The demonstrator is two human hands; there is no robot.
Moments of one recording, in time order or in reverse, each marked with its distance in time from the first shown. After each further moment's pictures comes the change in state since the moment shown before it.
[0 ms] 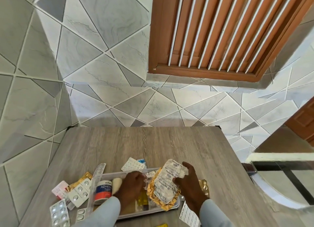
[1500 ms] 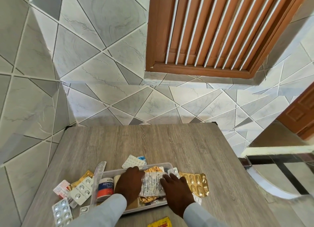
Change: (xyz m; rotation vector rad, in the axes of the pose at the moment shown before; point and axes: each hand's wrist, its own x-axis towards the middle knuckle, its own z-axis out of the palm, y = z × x) left_hand 0.019 -0.026 -0.008 0.961 0.096 0.389; right_hand -0.032 0.018 0.030 -1.619 -0.217 -0.555
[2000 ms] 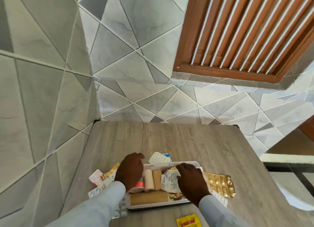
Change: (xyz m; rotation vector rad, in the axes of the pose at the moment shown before) left_hand -0.030 -0.091 -0.065 -0.354 0.239 -0.163; right_hand 0.032 -0.061 -0.025 0.165 0.180 0.112
